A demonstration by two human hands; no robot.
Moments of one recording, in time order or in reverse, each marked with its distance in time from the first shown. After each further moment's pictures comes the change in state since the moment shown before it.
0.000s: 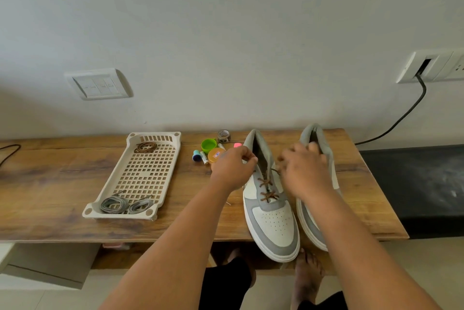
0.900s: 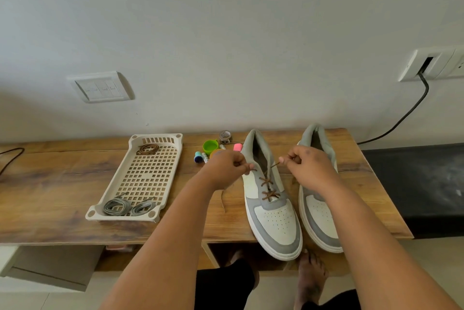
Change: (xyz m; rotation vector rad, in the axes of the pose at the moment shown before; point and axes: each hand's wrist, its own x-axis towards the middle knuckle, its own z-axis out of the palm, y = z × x) left_hand -0.005 -0.006 -0.034 0.091 -0.237 0.053; right_hand 0.009 0.020 -0.002 0.474 -0.071 0.028
